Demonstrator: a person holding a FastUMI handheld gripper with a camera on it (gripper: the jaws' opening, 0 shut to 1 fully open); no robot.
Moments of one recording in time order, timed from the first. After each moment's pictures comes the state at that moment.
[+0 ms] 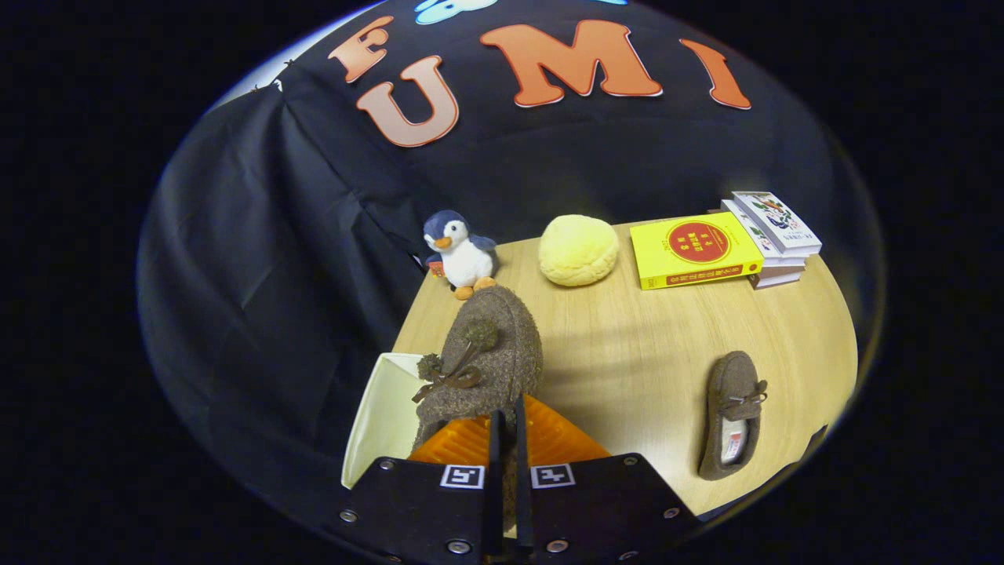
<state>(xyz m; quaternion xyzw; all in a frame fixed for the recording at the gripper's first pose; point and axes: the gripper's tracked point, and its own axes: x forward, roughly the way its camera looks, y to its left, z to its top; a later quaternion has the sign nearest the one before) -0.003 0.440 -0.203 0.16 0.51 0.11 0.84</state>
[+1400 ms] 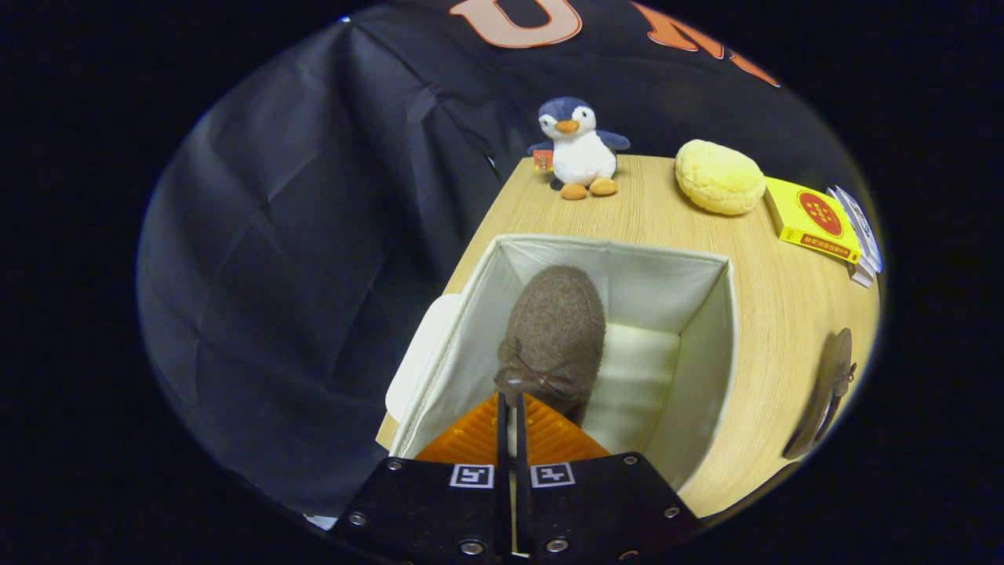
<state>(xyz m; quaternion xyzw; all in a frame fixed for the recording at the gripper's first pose) -0.069 0.601 -0.267 0.12 0.59 0.23 0.77</state>
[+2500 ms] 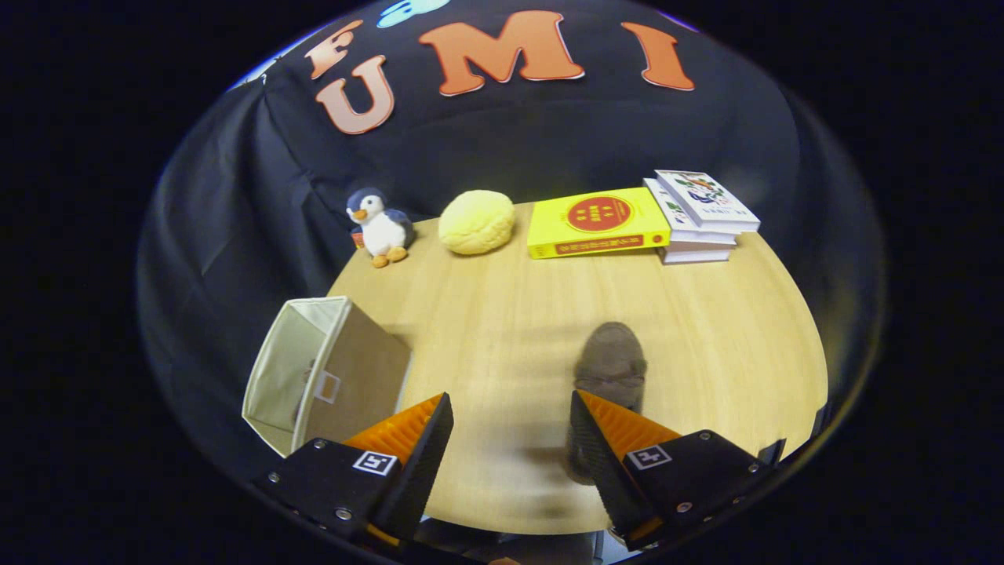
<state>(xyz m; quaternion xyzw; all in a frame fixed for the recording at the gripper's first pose) -0.074 0.231 -0.287 0.10 0.53 0.04 0.84</state>
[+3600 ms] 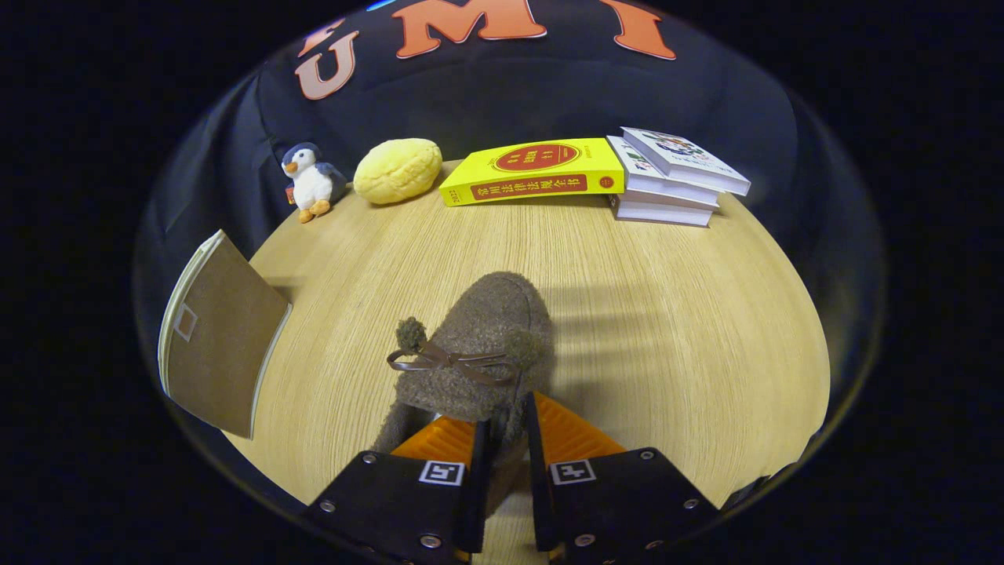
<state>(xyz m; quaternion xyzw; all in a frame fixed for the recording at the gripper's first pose) -0.080 0.147 -0.420 0.05 0.55 0.04 0.83</state>
